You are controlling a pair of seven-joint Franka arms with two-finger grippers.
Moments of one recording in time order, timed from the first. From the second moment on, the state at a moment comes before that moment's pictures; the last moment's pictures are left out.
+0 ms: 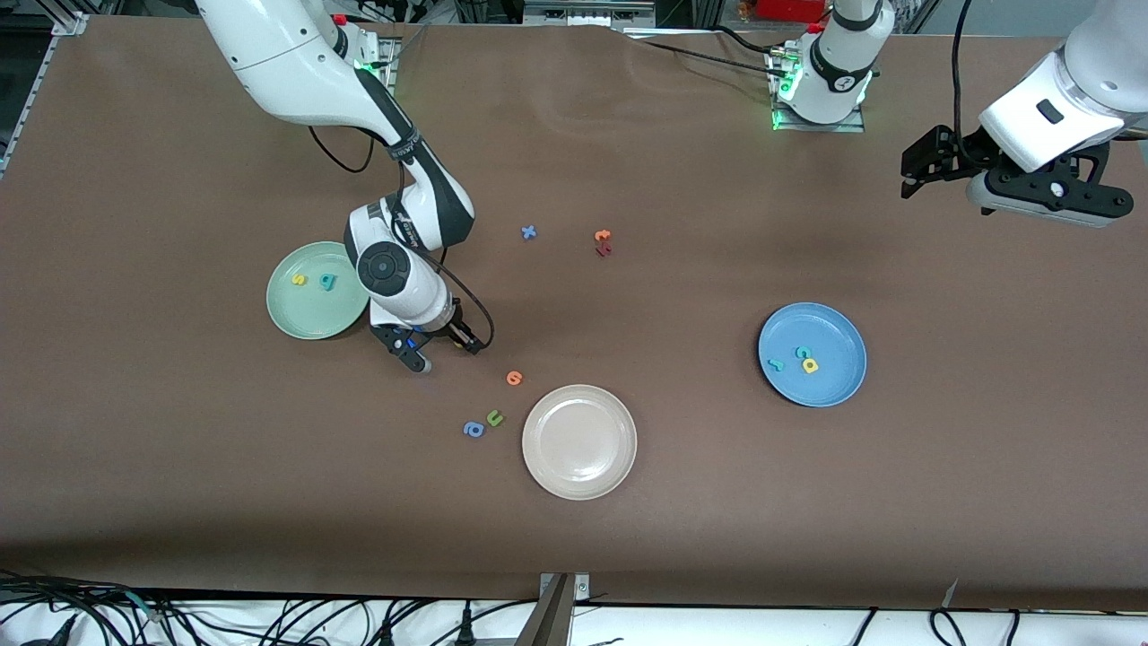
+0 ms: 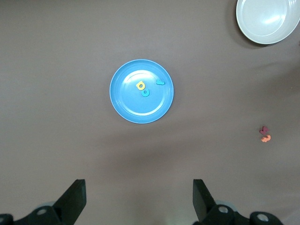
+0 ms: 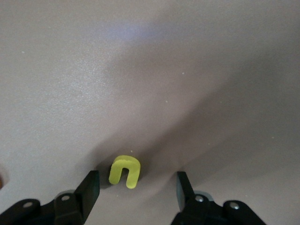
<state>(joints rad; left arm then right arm) -0.02 -0.03 -0.13 -1.61 -0.03 1.52 0.05 0.43 0.65 0.06 -1.84 0.08 2.48 1.13</state>
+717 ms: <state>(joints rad) -0.02 -0.03 -0.13 -1.61 -0.03 1.52 0.05 0.43 0.63 0.06 -1.83 0.08 2.43 1.13</state>
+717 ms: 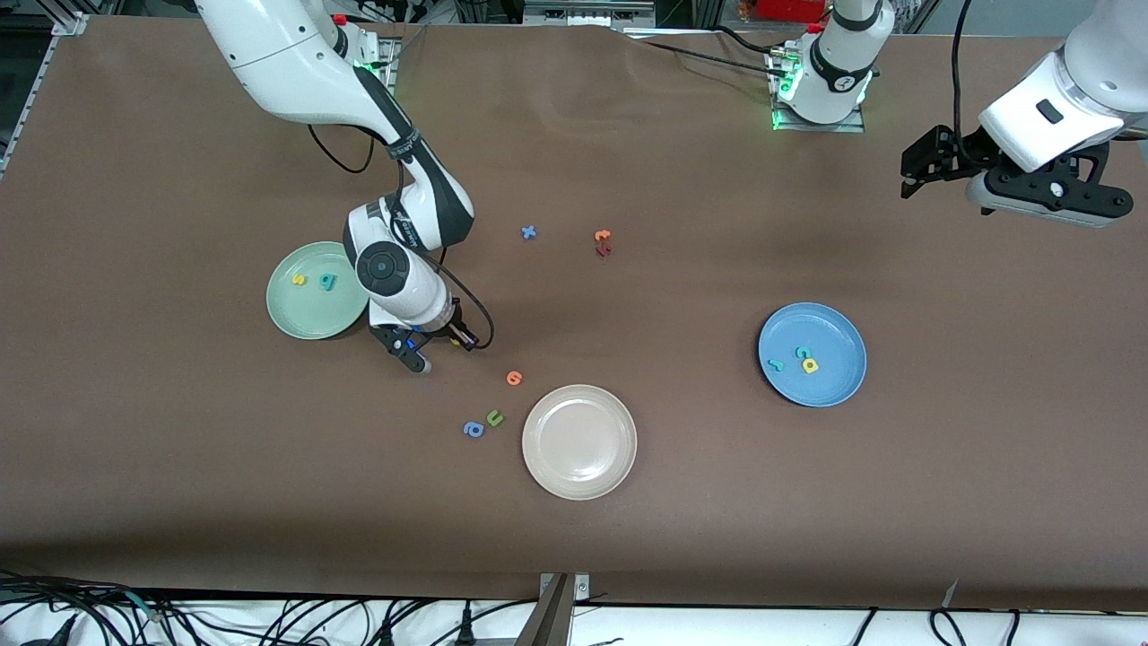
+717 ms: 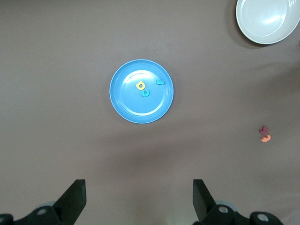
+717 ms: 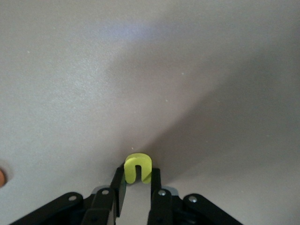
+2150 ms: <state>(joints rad) -0.02 -0.03 -0.13 -1.61 -0.03 1.52 0.05 0.42 0.30 -0.24 -2.26 0.08 2.27 0.47</state>
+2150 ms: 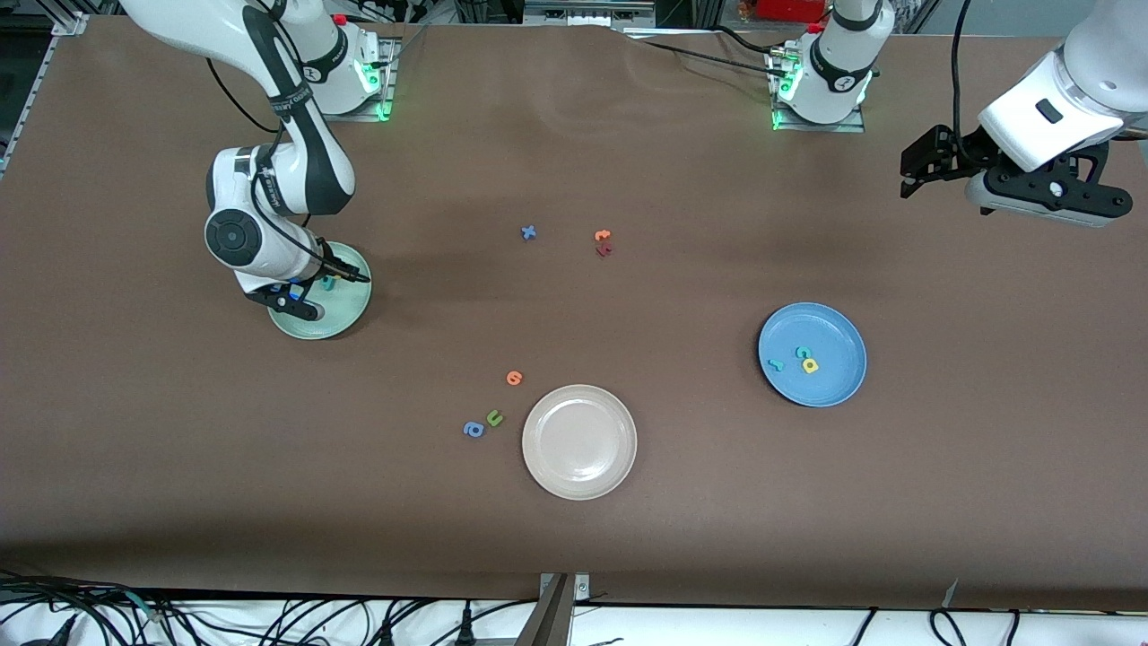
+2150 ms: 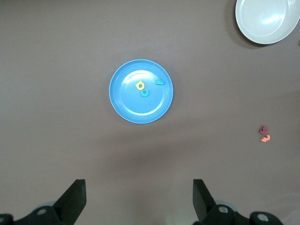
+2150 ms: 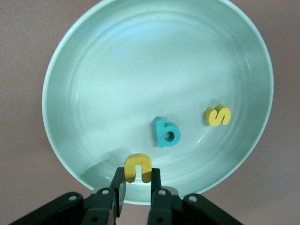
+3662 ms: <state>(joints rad) -0.02 -0.03 -0.13 -1.61 -0.03 1.52 0.05 0.43 0.17 -0.25 -1.64 0.08 1.48 0.45</state>
